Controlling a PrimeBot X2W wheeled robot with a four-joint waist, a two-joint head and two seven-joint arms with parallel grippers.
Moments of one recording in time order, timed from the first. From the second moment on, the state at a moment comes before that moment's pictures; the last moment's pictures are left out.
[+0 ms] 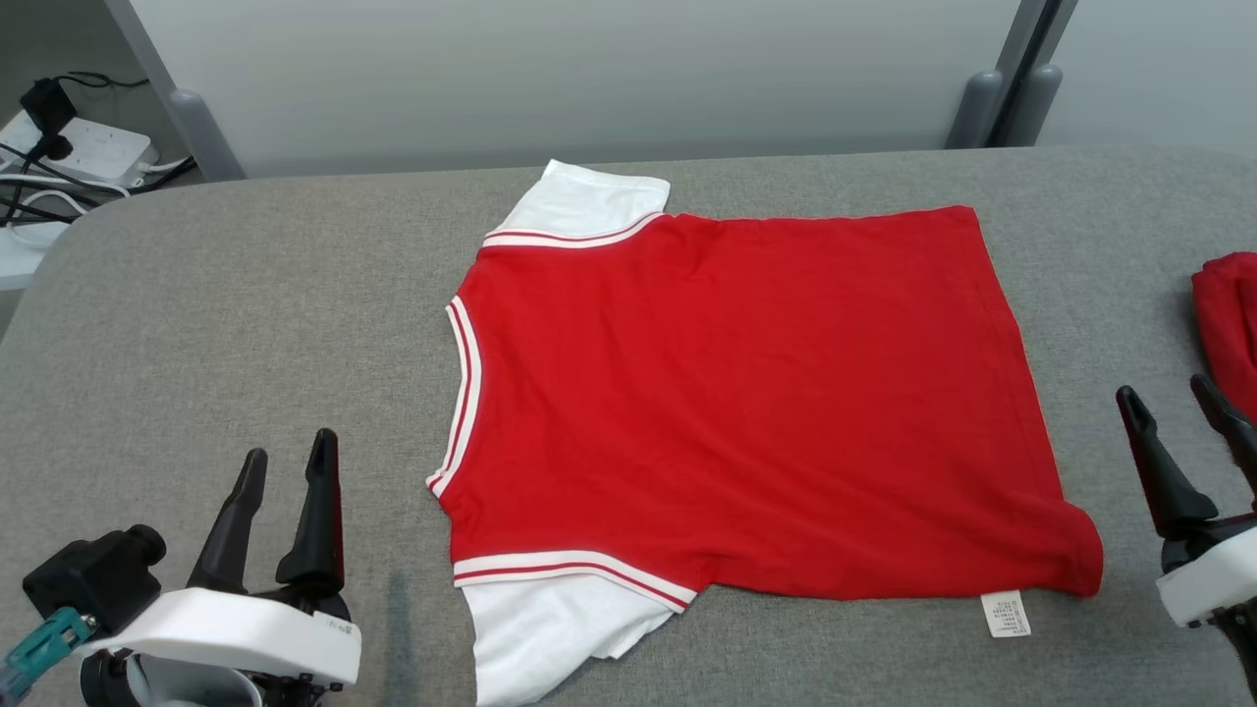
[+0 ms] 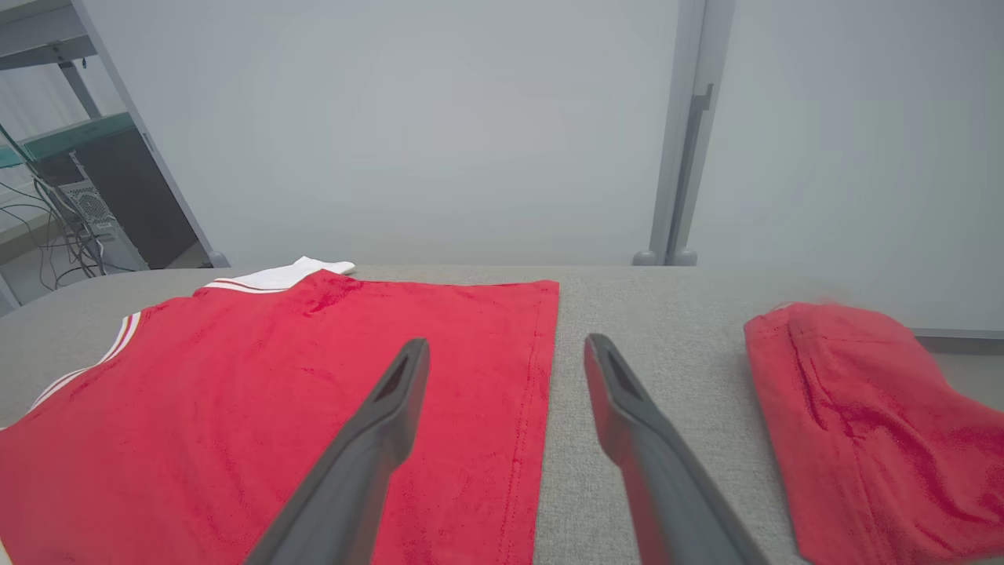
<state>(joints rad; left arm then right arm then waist) -0.04 0.55 -0.47 -0.23 -1.10 0.46 -0.25 -0.19 -0.58 0.29 0.26 0.72 0.13 -0.21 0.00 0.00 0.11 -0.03</state>
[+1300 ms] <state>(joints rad) 0.16 0.08 -0.08 -0.01 -0.29 -0.03 -0.26 0.11 -0.20 0.04 0.04 0.32 0.13 -0.25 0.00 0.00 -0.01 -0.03</state>
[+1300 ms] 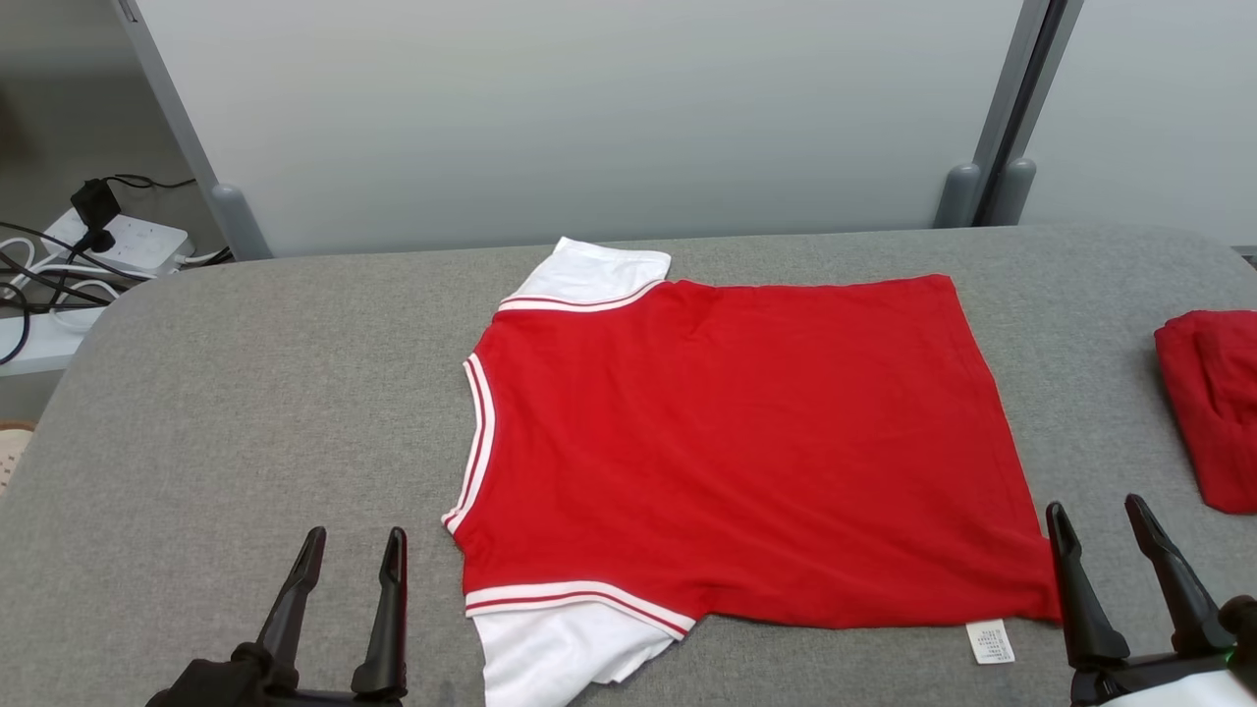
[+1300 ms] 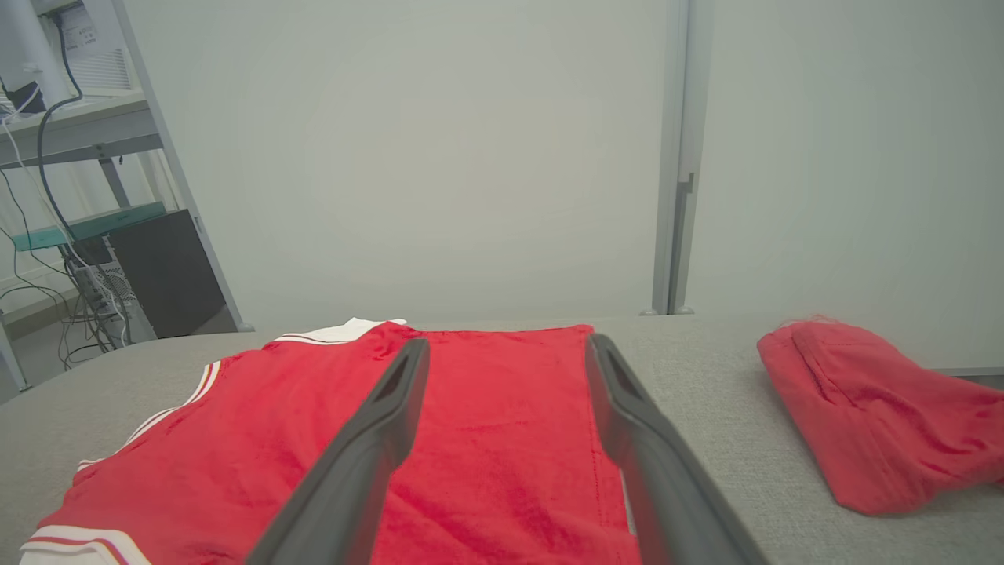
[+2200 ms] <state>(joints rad) 0.20 0.14 -0.28 0.26 -0.26 -0.12 -0.14 0.11 -0.19 0.03 0.03 0.32 0.13 -0.25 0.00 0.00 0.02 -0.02</state>
